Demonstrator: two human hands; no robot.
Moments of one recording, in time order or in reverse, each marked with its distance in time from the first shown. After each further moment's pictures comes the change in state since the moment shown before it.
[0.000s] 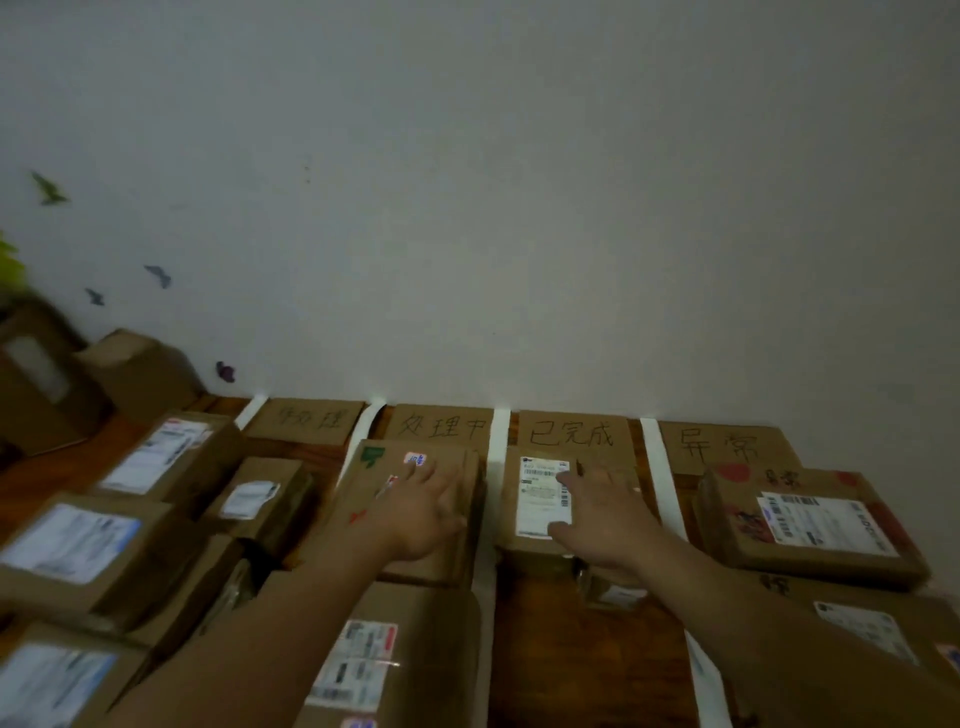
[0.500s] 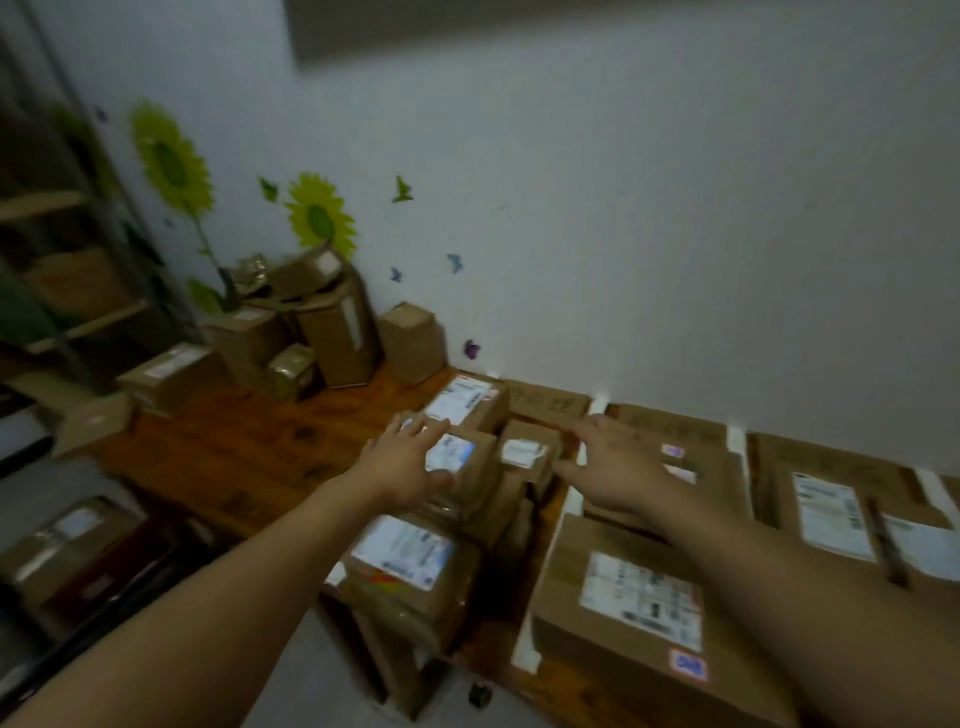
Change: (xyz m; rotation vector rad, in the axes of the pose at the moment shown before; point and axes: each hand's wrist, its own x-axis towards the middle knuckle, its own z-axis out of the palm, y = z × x) left_hand -0.243 -0.276 -0.086 -0.063 0.123 -0.366; right_hand -0.025 -0.343 0.050 0.006 0.101 -0.378
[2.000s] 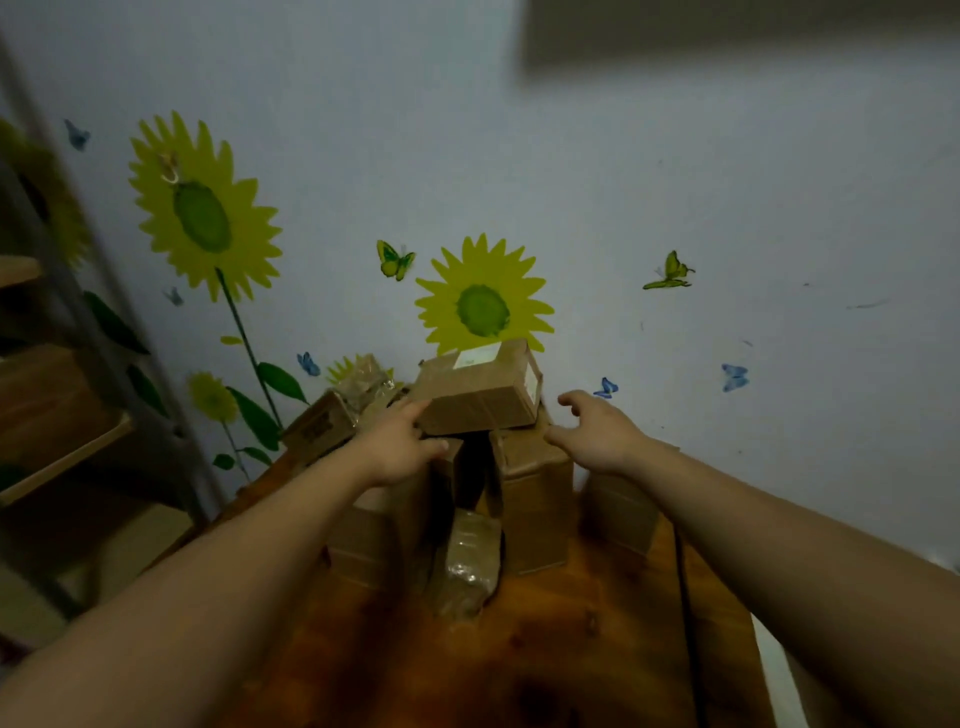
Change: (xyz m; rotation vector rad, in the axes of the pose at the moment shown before) left_hand 0.373 -0.534 -0.224 -0.416 0.071 0.152; right_hand 0.540 -0.413 0.085 0.209 0.143 0.227
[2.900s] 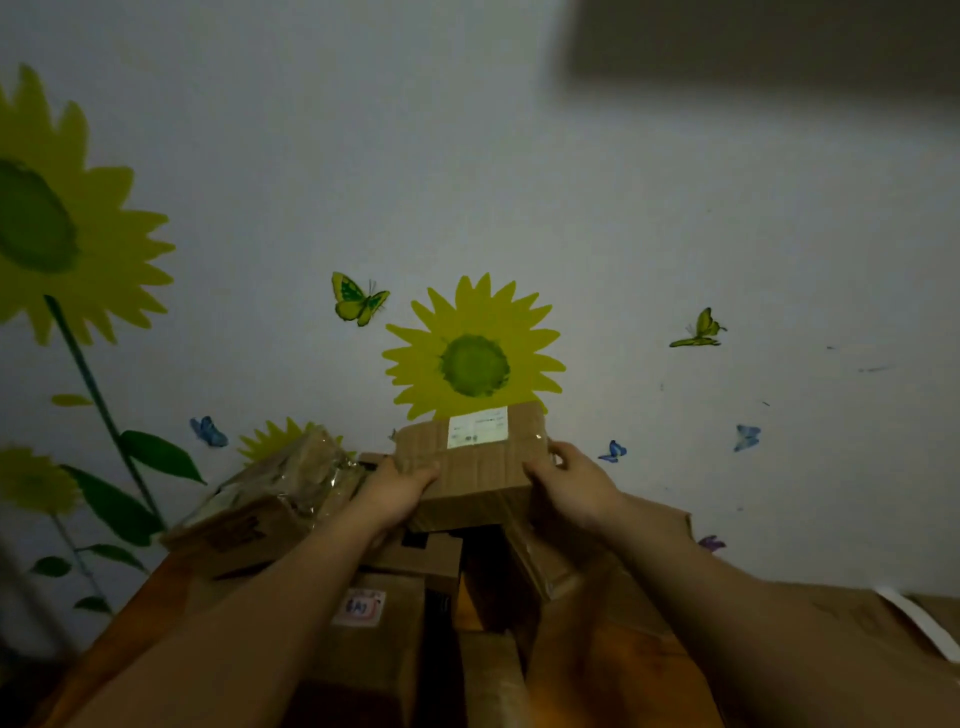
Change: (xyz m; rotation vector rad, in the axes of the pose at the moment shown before) left_hand 0.164 -0.060 -0.003 -0.592 -0.083 -0.204; right_hand 0.112 -0.046 0.051 0.256 0.154 0.303
